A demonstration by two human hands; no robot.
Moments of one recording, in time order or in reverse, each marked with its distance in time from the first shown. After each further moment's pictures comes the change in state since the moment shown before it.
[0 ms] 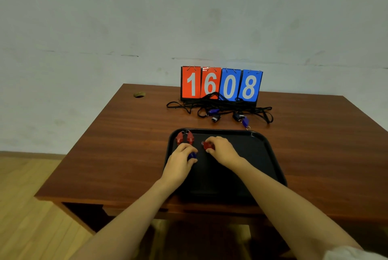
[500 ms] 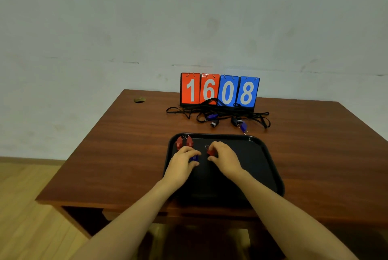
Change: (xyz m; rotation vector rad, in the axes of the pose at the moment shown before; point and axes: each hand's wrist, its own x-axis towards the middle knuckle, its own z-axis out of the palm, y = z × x) left_hand 0.004 0.008 -0.005 -0.038 -0.073 -0.023; right_hand -0.024 0.005 0.003 0.062 0.146 0.000
